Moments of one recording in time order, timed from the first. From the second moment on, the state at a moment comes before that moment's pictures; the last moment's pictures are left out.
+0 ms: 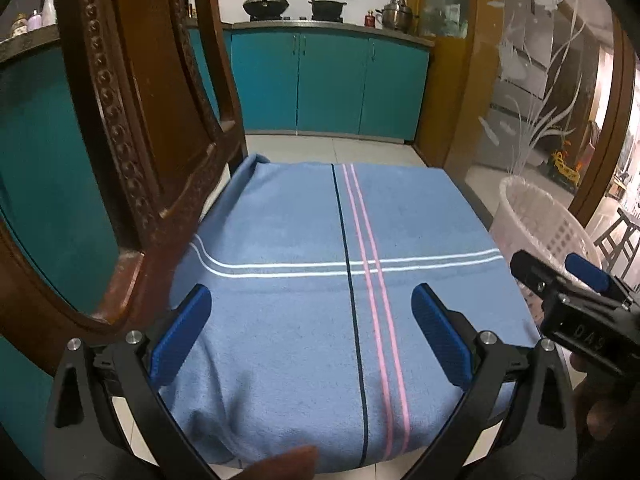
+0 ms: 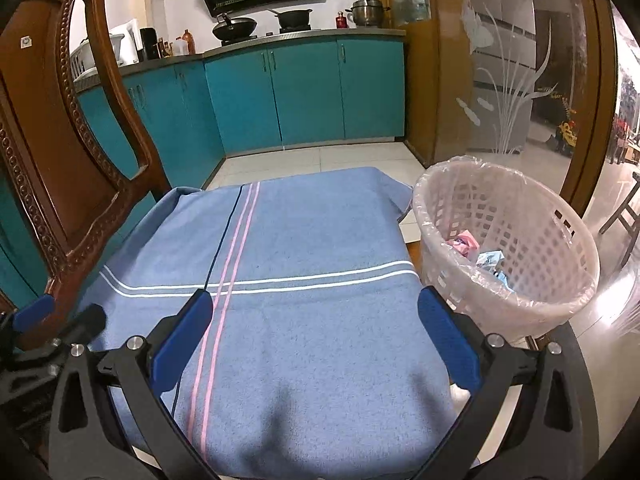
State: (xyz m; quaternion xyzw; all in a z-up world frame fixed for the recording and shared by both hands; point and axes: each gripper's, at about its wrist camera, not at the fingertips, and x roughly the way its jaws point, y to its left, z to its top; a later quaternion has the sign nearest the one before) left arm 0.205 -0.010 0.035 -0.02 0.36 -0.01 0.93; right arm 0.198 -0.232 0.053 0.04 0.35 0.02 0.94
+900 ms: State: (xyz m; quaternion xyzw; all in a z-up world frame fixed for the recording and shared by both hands) left arm 0.195 -0.007 0.040 -0.02 0.35 -0.02 0.94; right arm 0.199 -0.227 0.043 0.02 0.36 0.02 0.93
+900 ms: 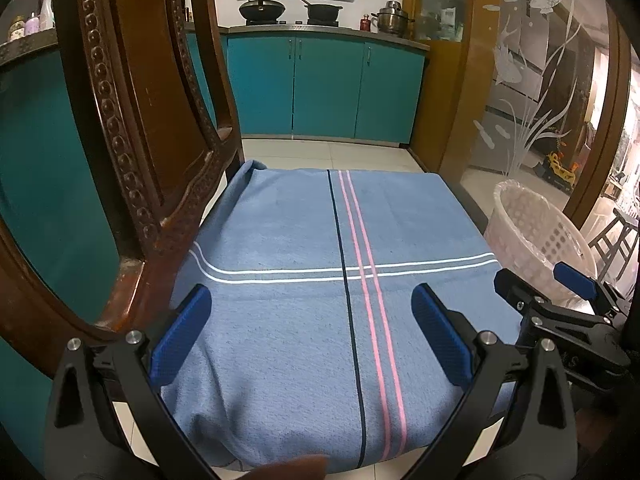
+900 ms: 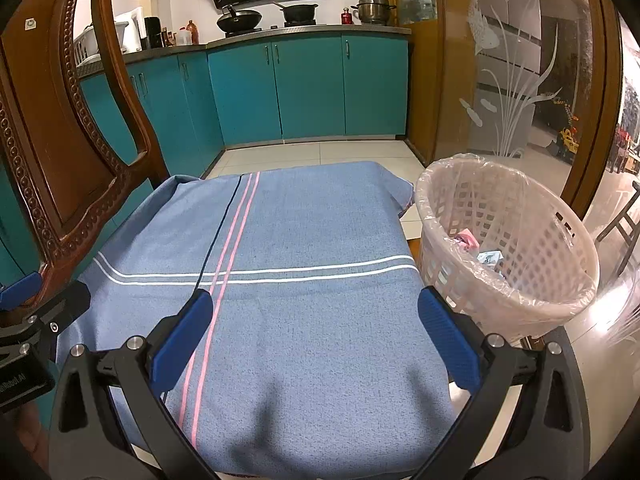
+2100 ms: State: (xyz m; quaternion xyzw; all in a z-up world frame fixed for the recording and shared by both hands) left arm 0.196 -0.010 0.037 -0.02 0.35 -0.03 0.93; right arm 0.200 -0.227 0.043 0.02 0.36 0.02 0.93
